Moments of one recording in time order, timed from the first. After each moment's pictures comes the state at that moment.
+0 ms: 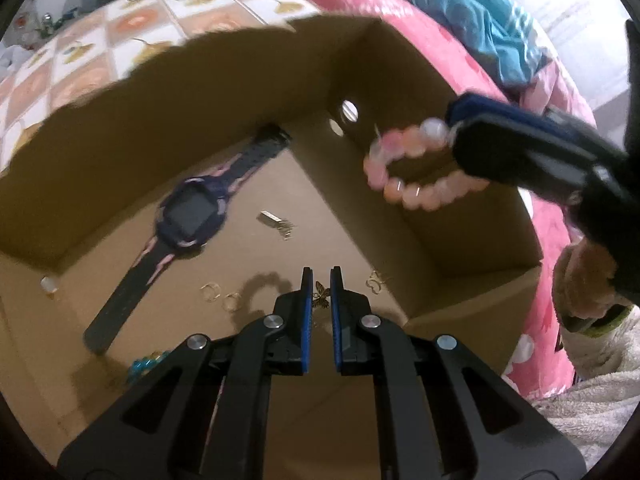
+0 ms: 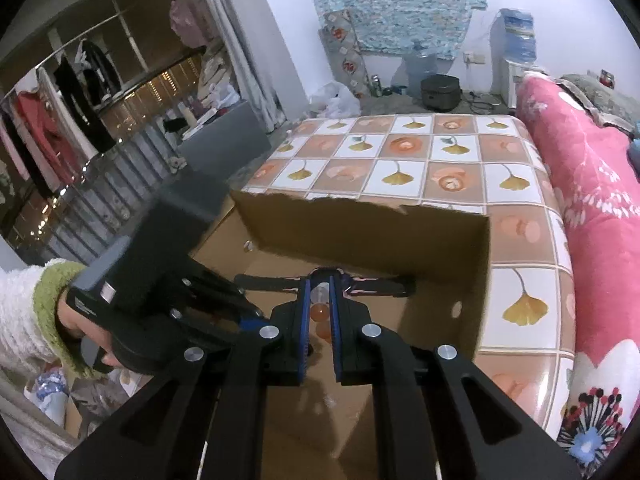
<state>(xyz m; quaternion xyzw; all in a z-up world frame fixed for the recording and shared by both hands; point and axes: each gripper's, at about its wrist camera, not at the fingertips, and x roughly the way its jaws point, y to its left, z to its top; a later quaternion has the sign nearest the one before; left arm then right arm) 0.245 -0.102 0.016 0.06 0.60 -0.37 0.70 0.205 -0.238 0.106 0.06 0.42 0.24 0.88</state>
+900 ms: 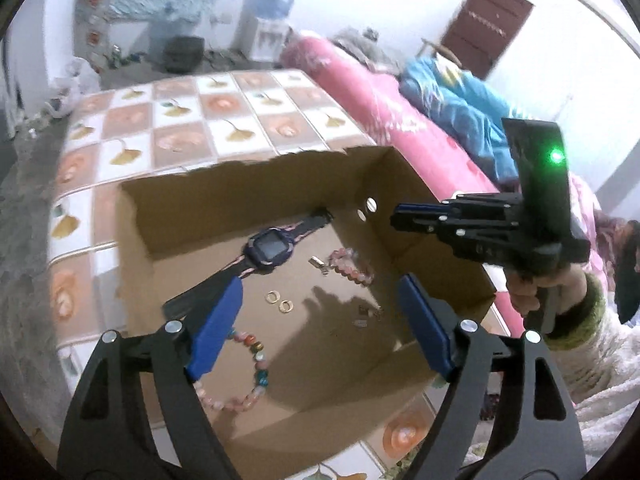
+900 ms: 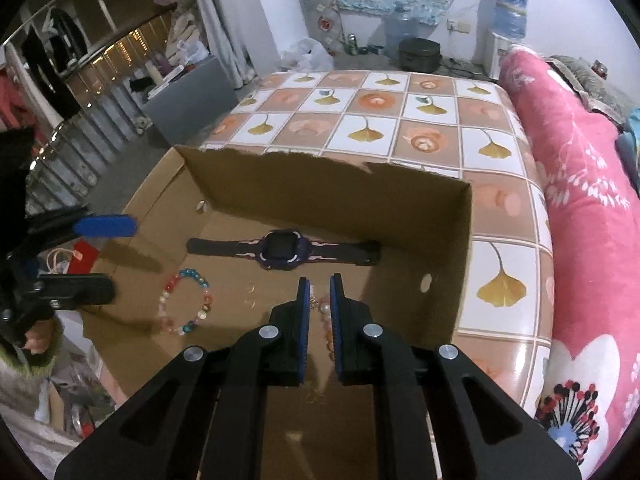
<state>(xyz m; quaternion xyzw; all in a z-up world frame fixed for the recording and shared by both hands) 0.192 0.001 0.100 -0.04 0.45 -0.31 0.83 0.229 -0.236 0.083 0.00 0.49 0.19 0.85</state>
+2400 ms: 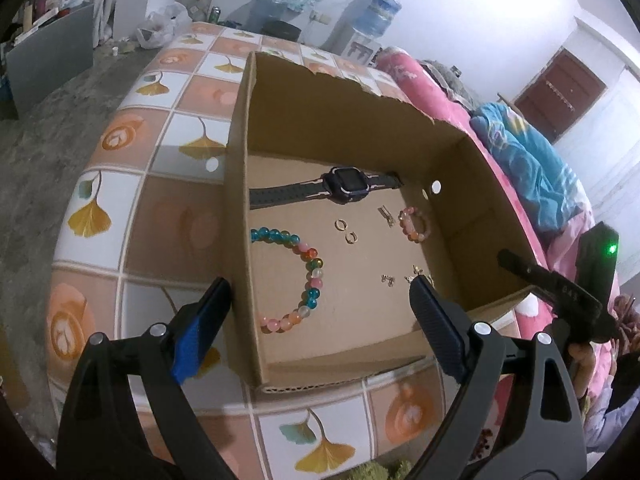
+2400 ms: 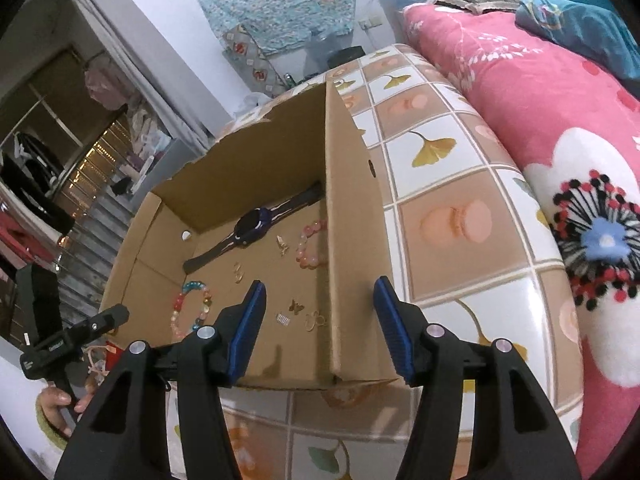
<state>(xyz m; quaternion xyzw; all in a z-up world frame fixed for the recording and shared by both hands) 0.121 0.042 0.029 -0.15 0.47 -0.18 0.85 0.120 -0.314 0.035 0.20 0.44 0.11 0.87</state>
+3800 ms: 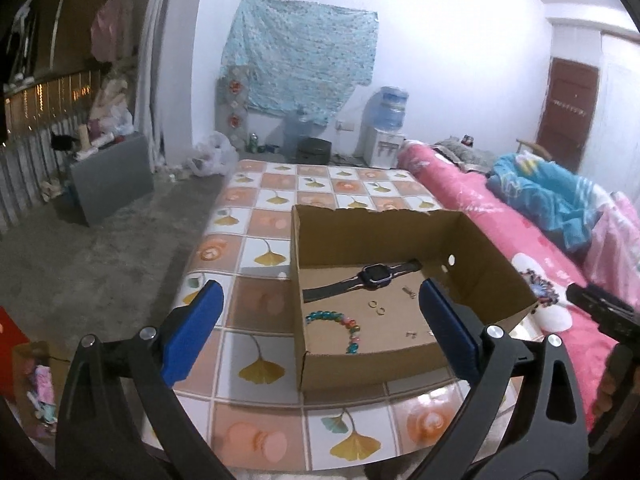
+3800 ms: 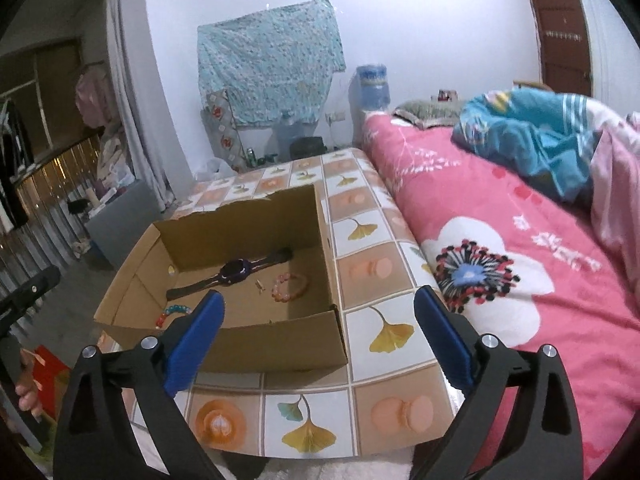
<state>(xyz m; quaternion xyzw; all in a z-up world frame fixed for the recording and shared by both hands) 0.008 0.036 0.129 -0.04 0.28 -0.06 0.96 -0.007 -0.297 0.120 0.08 0.30 -0.01 0.95</state>
